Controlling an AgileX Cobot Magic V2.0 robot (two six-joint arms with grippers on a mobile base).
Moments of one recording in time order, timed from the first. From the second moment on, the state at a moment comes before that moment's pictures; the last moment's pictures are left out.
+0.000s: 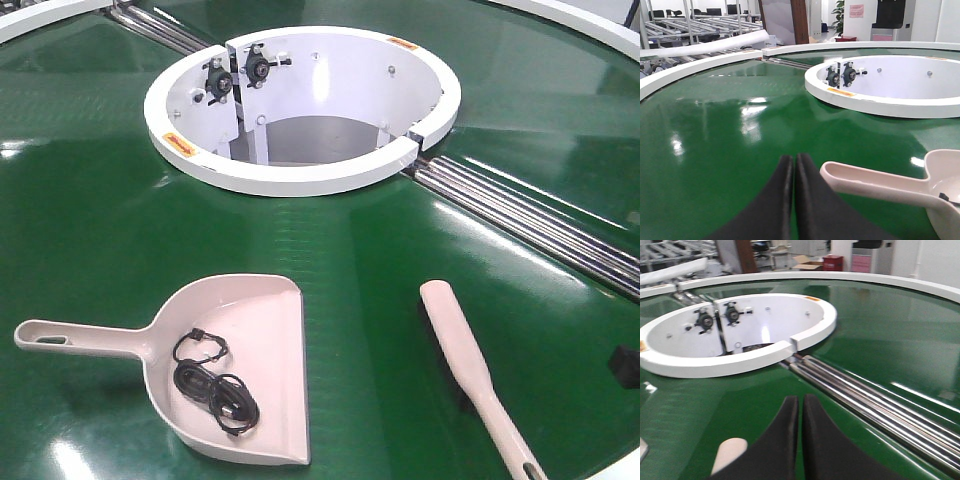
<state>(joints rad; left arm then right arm) 0.06 -0.01 0.03 0.07 0.13 -0.02 0.08 0.56 -0.27 0.08 -0.08 -0.06</state>
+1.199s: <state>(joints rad) 0.06 -0.01 0.03 0.07 0.13 -0.02 0.04 -0.01 0.03 0.08 0.03 -0.13</state>
